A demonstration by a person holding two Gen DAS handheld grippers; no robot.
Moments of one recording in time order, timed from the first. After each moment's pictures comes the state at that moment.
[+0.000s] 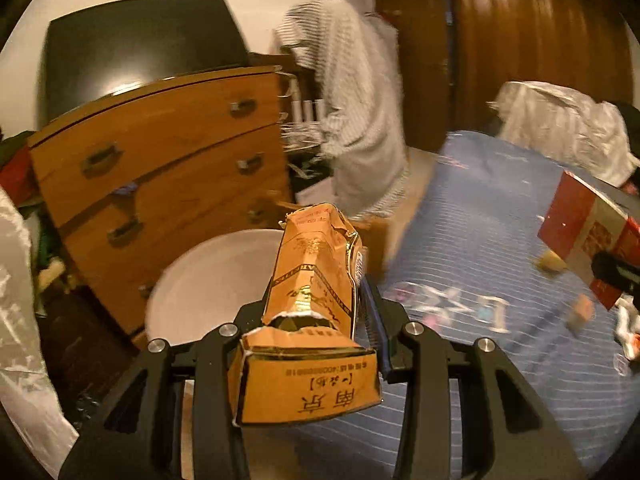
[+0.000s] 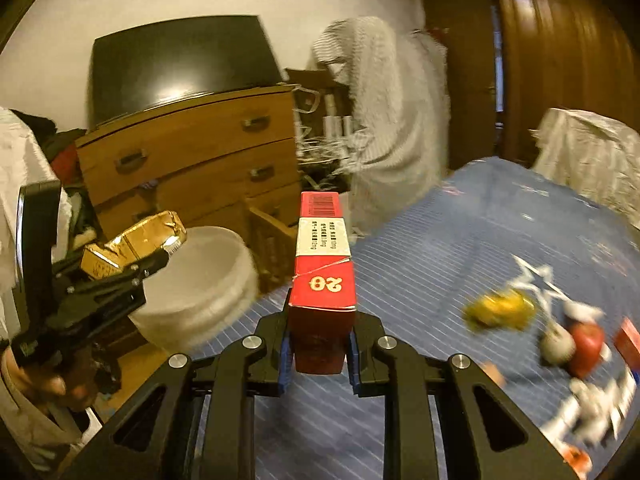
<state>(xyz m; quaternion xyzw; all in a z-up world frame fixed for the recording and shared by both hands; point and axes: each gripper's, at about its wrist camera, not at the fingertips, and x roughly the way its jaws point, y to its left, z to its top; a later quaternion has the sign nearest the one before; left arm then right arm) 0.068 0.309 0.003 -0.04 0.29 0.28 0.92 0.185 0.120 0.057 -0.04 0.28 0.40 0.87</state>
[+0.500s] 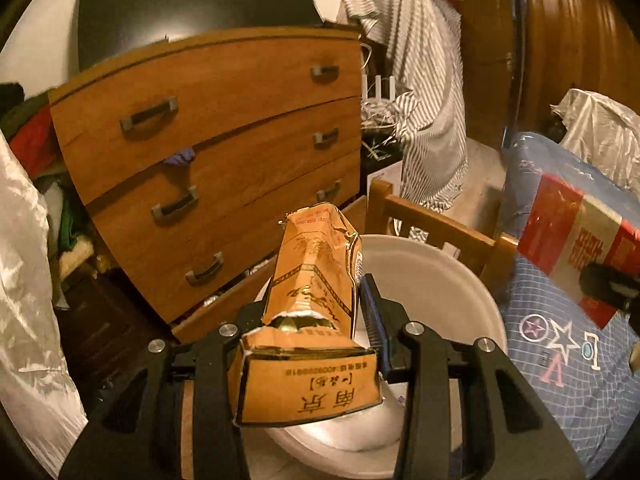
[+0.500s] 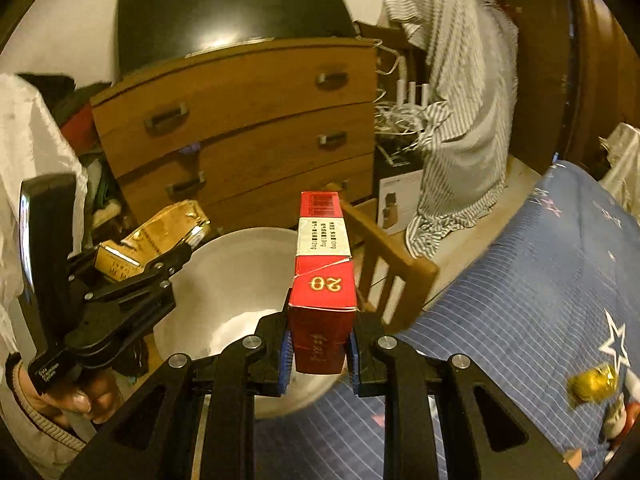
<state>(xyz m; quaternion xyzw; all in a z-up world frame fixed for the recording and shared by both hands) 0.073 0.446 -0.001 -0.09 0.33 0.34 0.88 0.205 0.349 0.077 -0.11 0.34 0.46 0.81</state>
